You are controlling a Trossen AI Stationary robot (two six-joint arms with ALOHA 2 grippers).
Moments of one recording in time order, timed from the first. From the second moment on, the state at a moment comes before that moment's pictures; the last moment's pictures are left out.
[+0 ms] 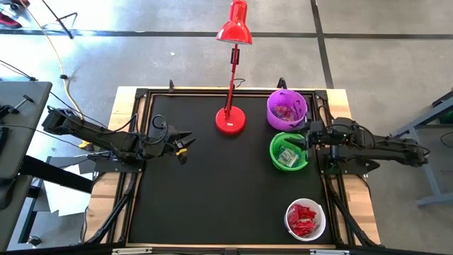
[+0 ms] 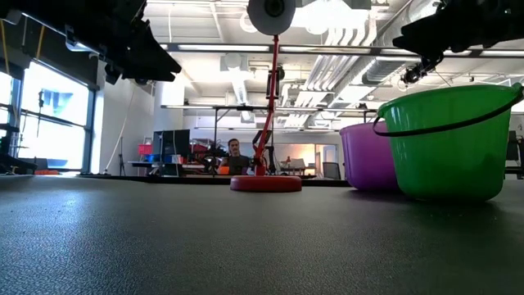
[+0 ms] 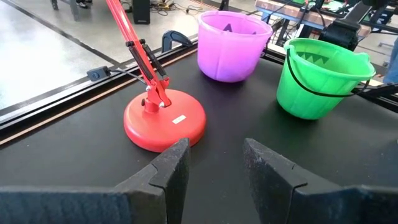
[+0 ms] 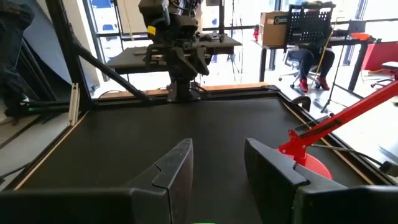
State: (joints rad) left arm -0.25 0.89 0.46 -0.01 -0.74 -0.46; right arm -0.15 0.32 0.35 -0.10 -0.08 0.03
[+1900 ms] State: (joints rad) left arm -0.25 0.89 0.46 -0.01 -0.74 -0.46; right arm -0.15 0.00 0.21 -0.08 -0.13 -0.04
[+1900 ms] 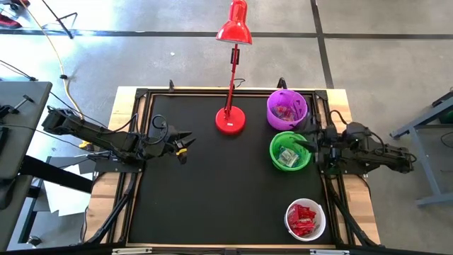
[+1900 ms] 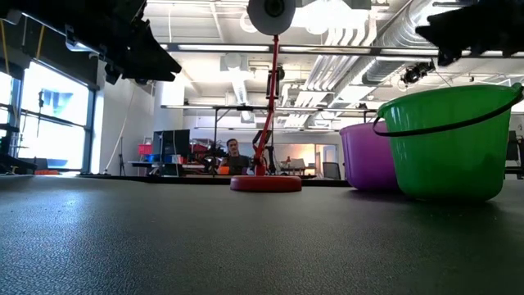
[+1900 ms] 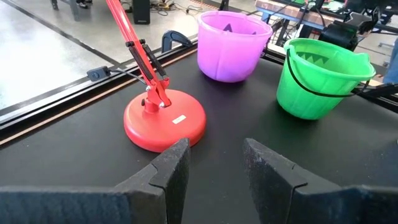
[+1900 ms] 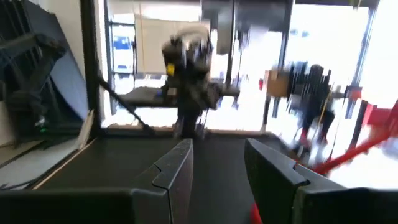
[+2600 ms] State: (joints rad) left arm -0.25 0.89 0.46 -0.01 -0.74 -0.46; right arm -0.16 0.00 0.21 -0.03 -0.21 -0.29
